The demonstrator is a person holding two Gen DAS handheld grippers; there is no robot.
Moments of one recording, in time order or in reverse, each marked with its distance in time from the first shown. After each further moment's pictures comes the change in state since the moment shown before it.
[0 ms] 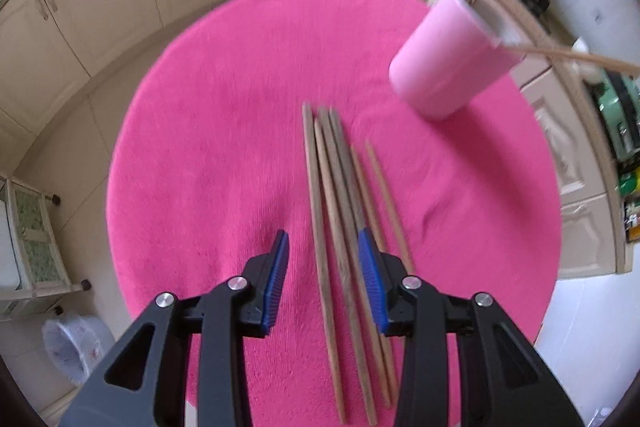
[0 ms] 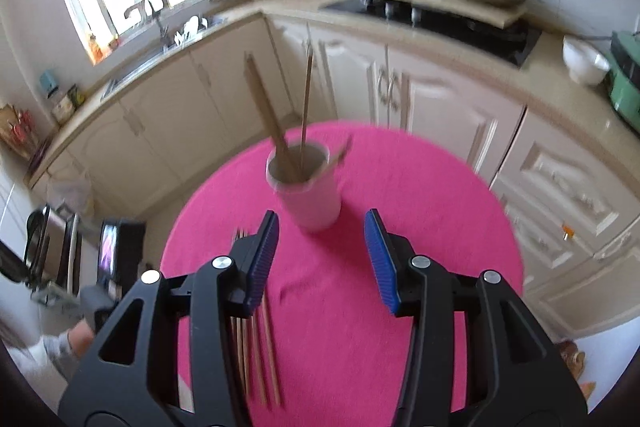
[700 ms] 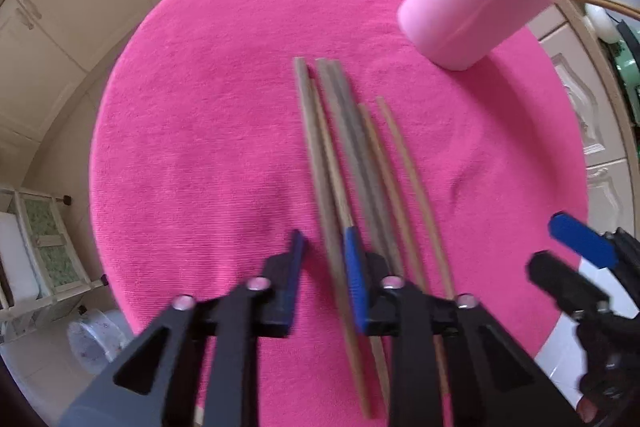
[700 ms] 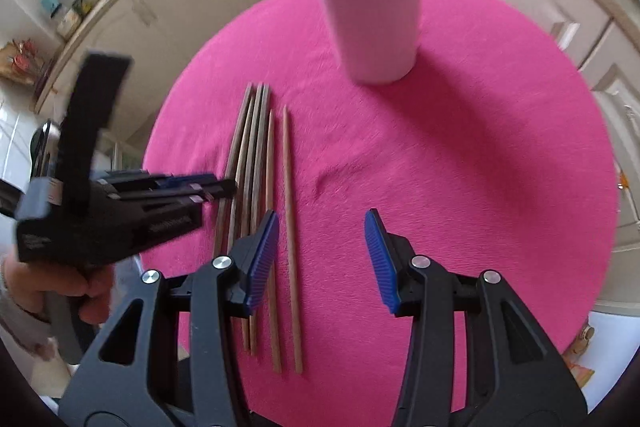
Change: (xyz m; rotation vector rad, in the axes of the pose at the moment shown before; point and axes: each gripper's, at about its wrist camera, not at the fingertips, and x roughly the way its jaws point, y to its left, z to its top) left arm 0.034 -0.009 -0.001 0.069 0.132 0.063; right arm 0.121 0.039 -0.078 -0.077 0.398 0.094
